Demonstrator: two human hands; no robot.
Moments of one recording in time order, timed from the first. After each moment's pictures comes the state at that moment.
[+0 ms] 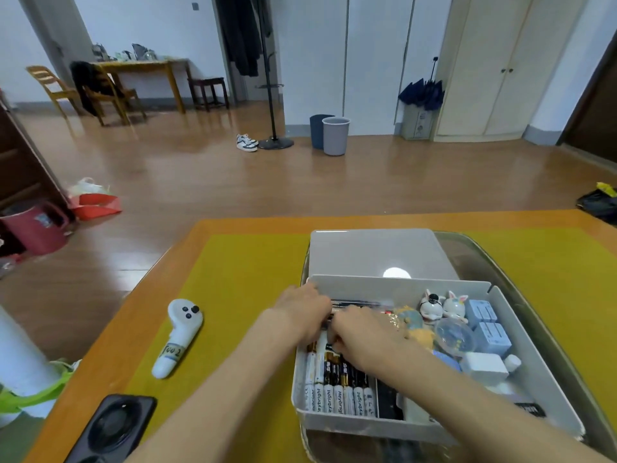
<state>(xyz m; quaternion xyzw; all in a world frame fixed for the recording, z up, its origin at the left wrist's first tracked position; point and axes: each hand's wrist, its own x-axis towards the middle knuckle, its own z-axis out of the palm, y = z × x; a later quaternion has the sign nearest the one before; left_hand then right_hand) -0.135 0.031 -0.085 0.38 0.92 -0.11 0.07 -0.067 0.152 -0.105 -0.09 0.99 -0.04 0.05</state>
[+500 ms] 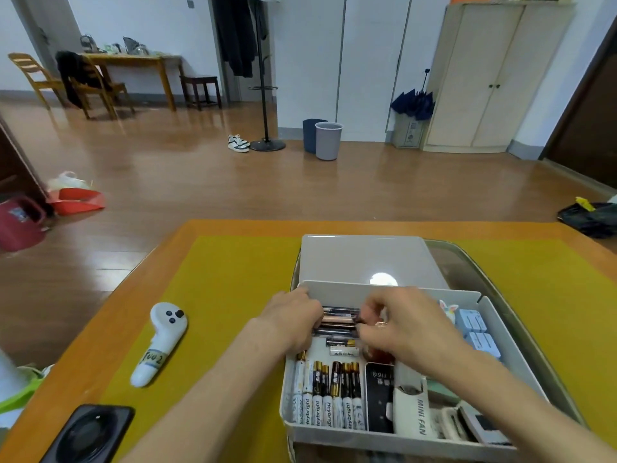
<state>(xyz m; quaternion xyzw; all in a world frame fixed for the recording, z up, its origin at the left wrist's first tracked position) -0.137 0.027 -0.095 0.38 0.92 -0.04 0.06 -0.030 0.202 -0.061 0.05 0.97 -0.21 -0.05</state>
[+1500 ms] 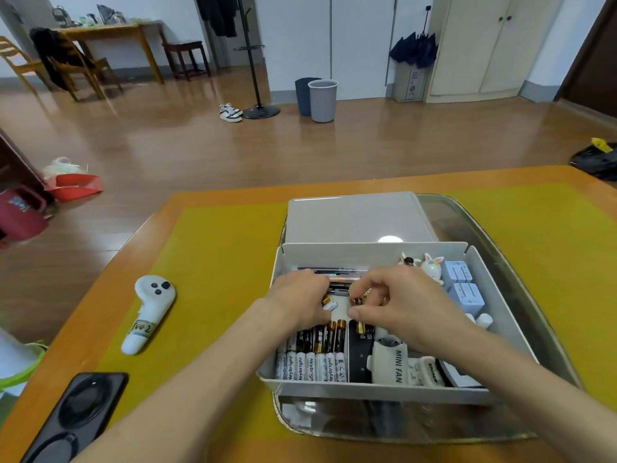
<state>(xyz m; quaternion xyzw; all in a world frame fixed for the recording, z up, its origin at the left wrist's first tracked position) -0.117 0.065 -0.119 0.37 0.93 -0.02 0.08 0.000 0.222 -0.082 0.04 0.94 -0.33 -0.02</state>
